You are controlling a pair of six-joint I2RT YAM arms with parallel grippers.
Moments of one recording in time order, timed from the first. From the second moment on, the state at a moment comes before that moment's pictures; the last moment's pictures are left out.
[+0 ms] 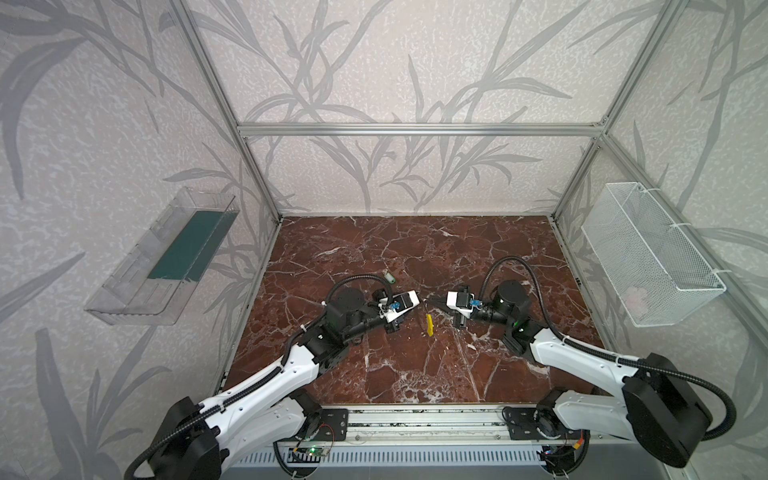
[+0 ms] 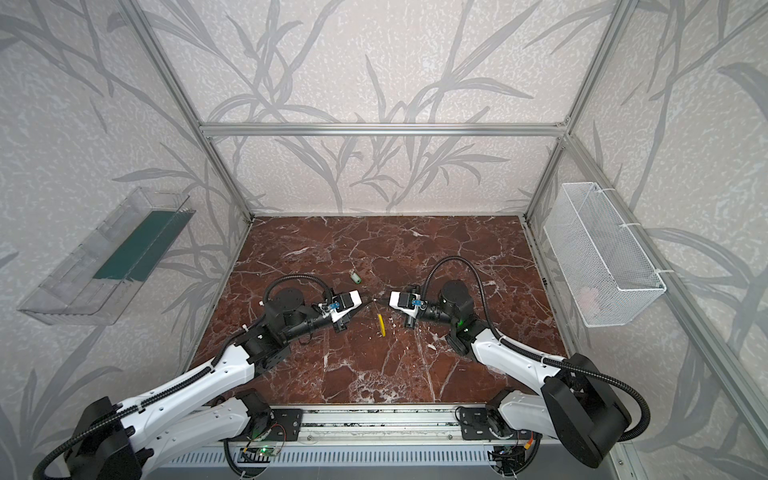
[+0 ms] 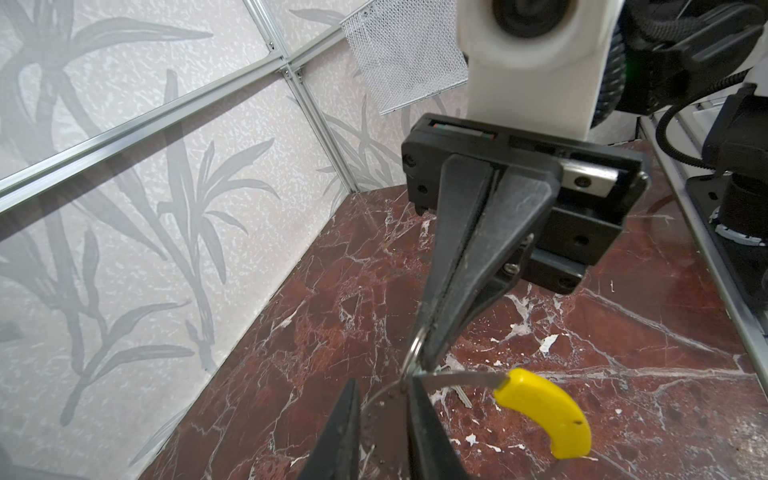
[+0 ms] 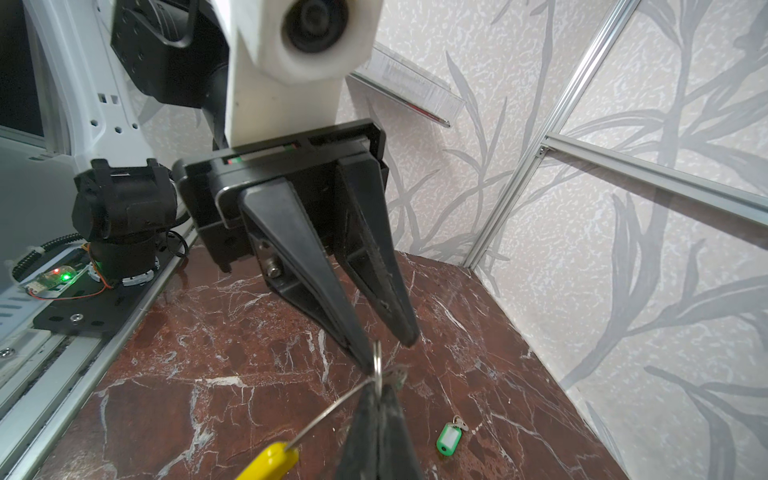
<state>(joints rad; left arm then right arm) -0.71 0.98 0.57 0.27 0.36 0.47 0.62 1.23 0.52 0.70 -0.75 -0.38</state>
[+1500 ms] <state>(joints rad) -0.77 1.18 1.01 -0.46 0.33 0.79 0.63 1.09 0.53 0.42 -0.63 -0.56</state>
